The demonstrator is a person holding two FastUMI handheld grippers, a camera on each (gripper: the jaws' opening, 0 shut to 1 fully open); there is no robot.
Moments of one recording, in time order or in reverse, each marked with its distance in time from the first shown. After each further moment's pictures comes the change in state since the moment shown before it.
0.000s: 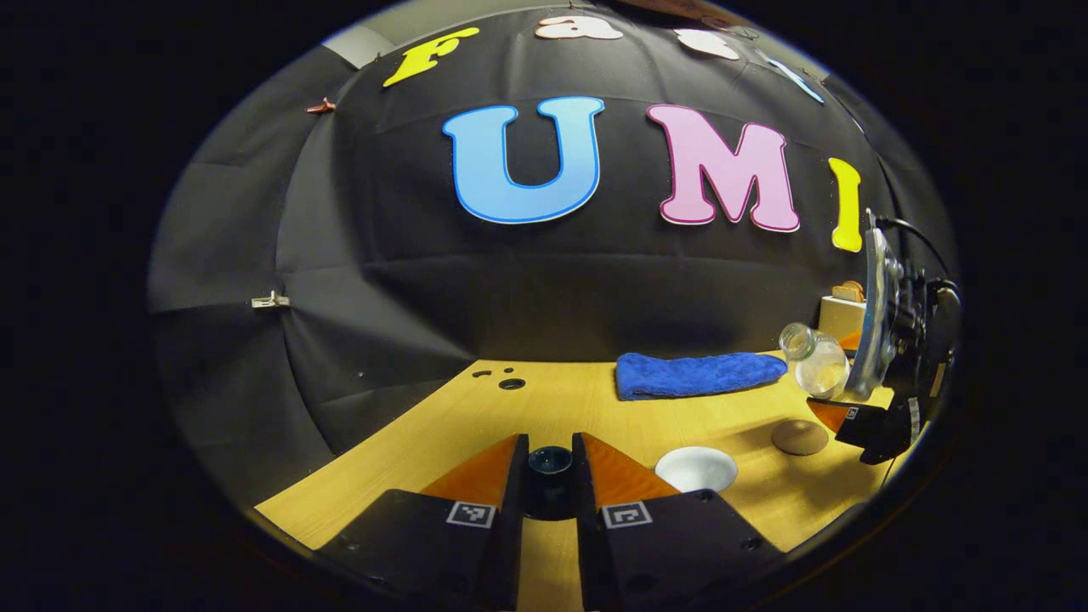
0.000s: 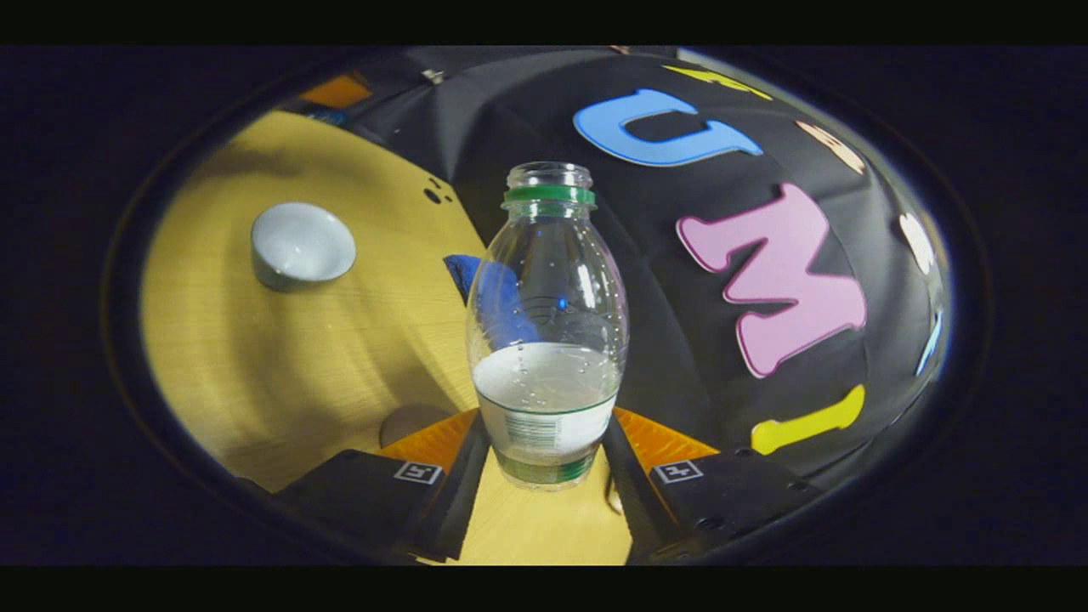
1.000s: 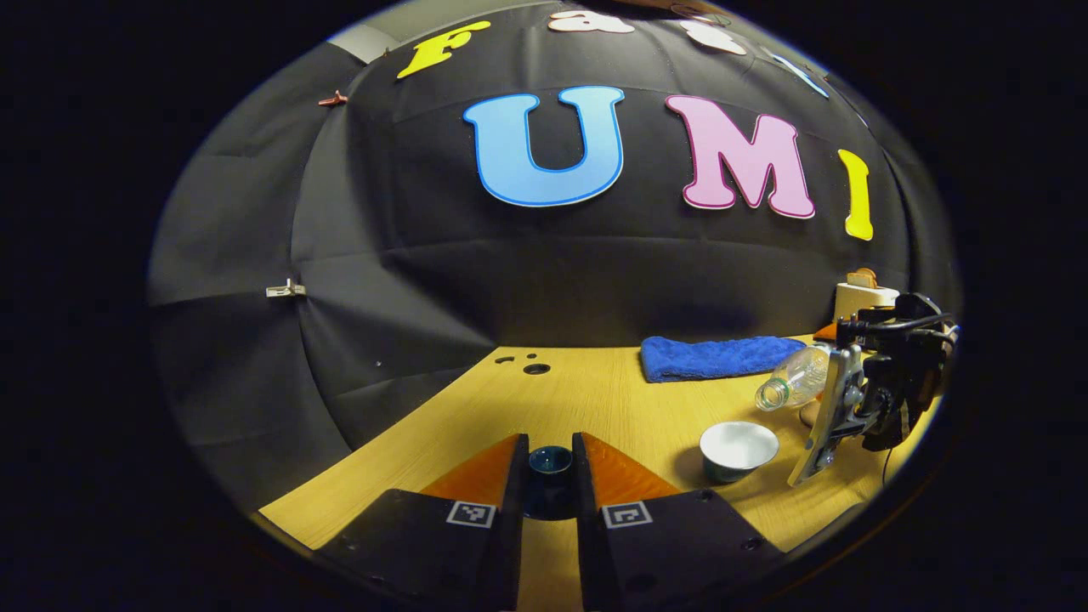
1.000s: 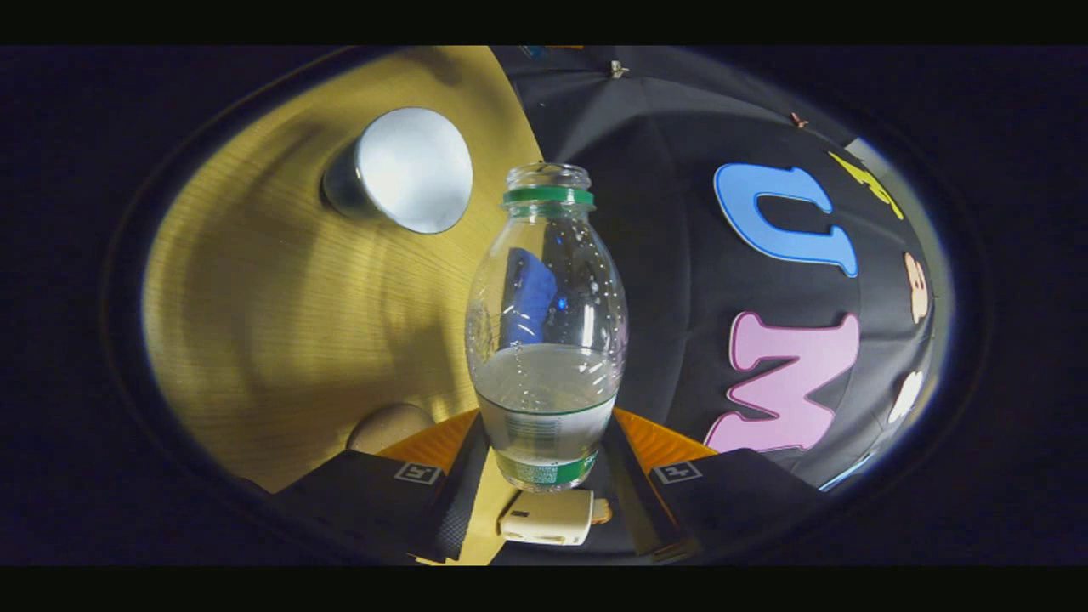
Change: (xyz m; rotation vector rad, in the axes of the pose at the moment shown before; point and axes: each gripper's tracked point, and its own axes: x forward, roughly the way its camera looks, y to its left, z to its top) left arm -0.002 0.032 -0.024 0.010 0.026 0.035; right arm -0.003 0.003 0.019 -0.480 -0.058 -0.028
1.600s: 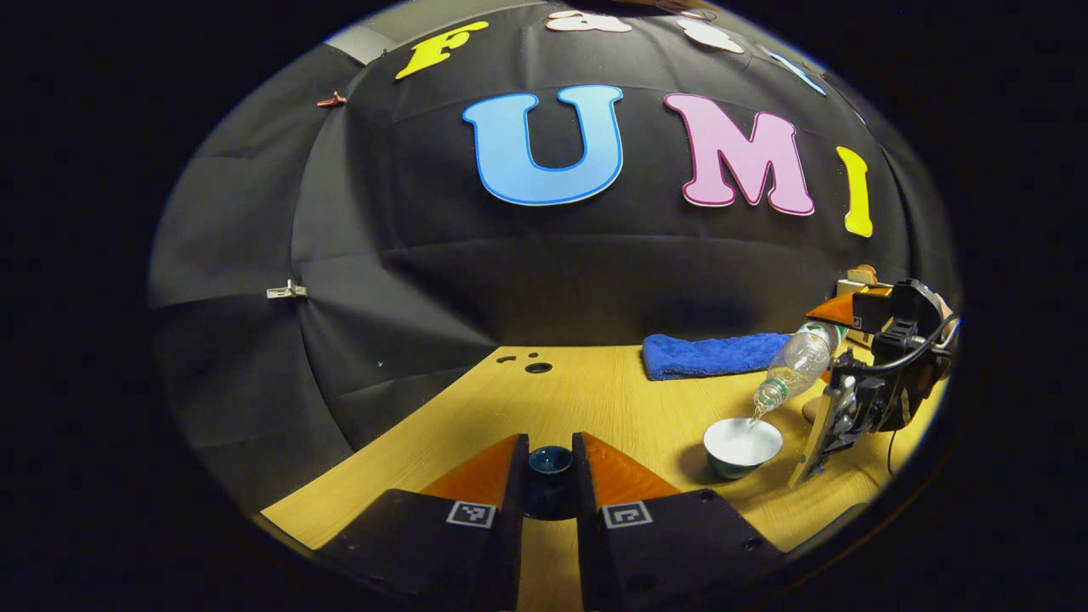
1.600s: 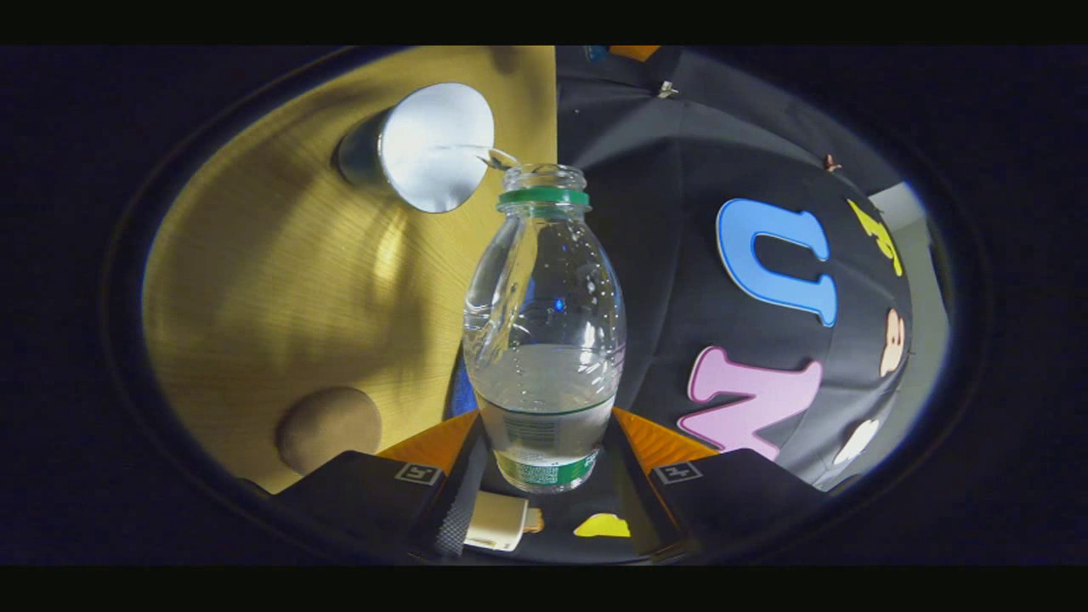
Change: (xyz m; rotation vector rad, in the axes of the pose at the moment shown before) left arm 0.001 0.001 -0.003 0.006 0.002 0.002; right arm 0.006 -0.028 0.003 -0.212 -0.050 -0.113
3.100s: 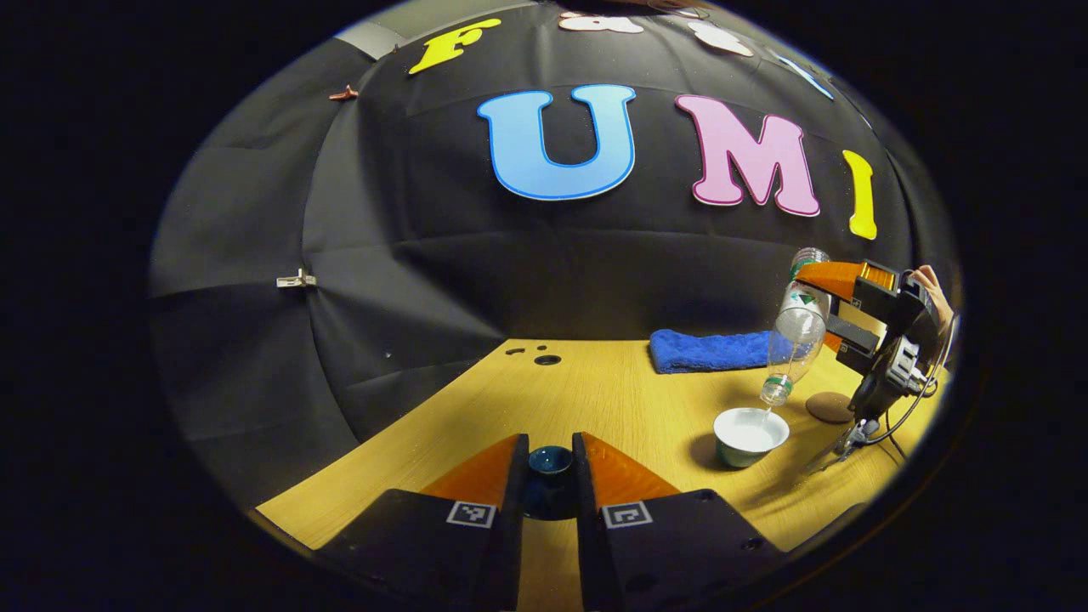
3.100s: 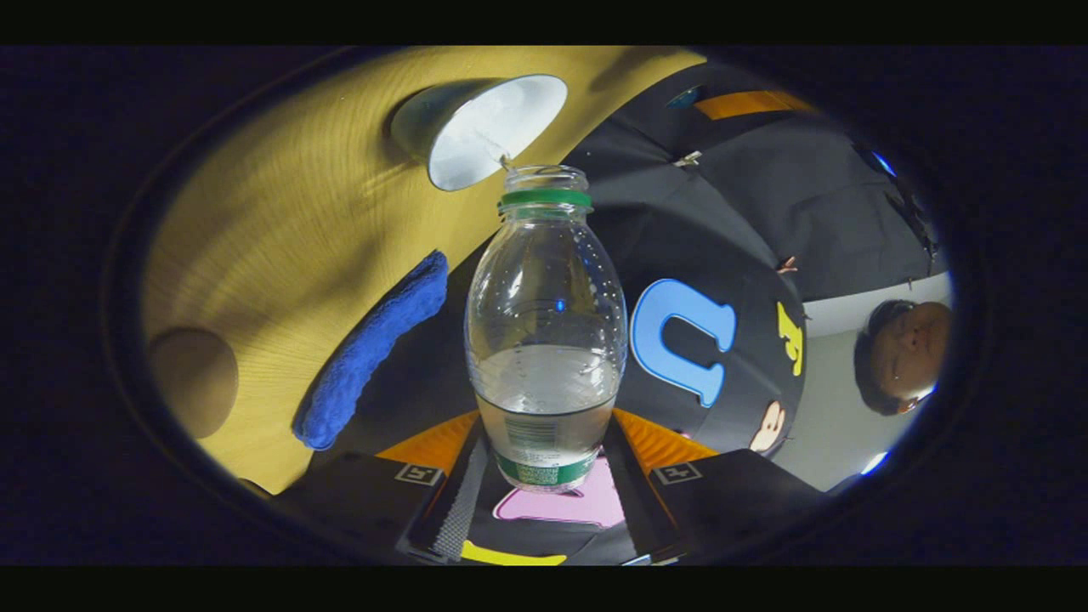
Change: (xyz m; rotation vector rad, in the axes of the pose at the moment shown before) left arm -0.012 0.013 -0.010 -0.025 0.009 0.014; right arm 0.006 -0.061 0.026 -0.357 -0.193 -0.366
